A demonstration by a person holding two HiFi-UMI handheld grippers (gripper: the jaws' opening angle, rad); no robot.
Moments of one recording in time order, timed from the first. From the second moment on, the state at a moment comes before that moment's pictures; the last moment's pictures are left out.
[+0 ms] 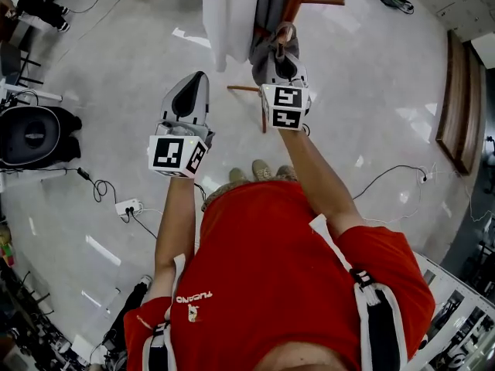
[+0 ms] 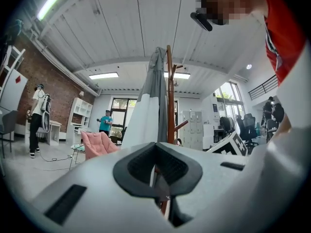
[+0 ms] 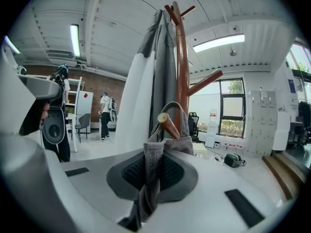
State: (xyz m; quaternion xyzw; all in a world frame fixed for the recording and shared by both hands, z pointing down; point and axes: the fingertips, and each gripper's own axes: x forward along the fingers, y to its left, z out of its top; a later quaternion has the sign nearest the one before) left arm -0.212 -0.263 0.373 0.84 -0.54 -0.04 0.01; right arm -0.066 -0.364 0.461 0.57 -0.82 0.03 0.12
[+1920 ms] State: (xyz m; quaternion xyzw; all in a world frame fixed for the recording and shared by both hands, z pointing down) left arm -0.183 -0.235 0.332 0.86 -0.51 -0.04 -0.02; right arm -0.061 -0.226 0.351 0.29 -0.95 -0.07 0.06
